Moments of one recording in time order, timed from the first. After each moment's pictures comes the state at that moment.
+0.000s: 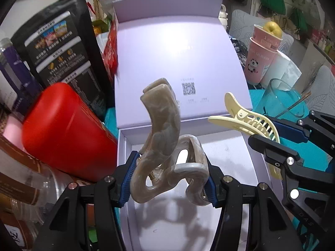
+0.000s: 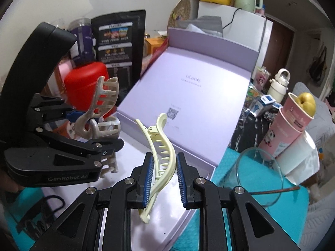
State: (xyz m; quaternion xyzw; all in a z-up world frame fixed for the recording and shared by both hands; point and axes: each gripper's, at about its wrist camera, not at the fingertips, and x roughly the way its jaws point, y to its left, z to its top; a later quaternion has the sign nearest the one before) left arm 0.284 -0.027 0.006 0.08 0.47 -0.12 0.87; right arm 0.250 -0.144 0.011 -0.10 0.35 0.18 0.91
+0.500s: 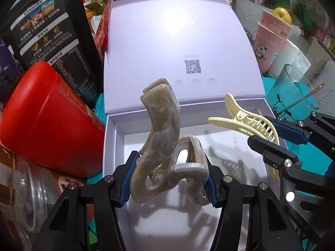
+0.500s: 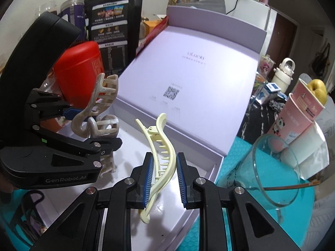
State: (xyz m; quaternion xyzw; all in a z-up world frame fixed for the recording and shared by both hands) left arm 0.297 -0.033 -0.024 0.08 0.50 -0.11 0.85; right arm 0.266 -0.143 -0.019 -0.11 0.39 0.18 0.90
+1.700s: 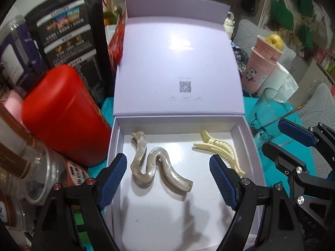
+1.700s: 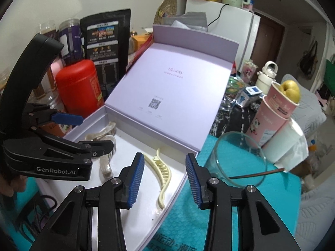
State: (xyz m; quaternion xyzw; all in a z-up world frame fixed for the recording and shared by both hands) left arm 0.264 -0.023 0.022 0.02 0.47 -0.11 0.88; right arm 0.230 -0.169 0.024 -0.10 0.35 0.14 0.92
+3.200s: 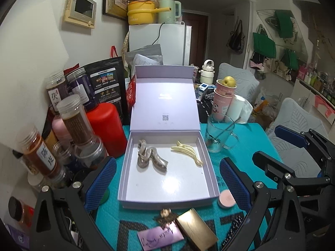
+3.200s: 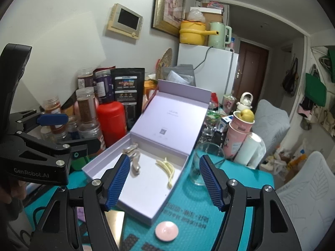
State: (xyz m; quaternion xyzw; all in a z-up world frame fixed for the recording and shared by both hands) left arm 0.085 -0.019 0.122 0.01 0.31 -0.10 0.94; right arm 0.062 -0.182 0.104 -0.07 0.23 0.13 0.96
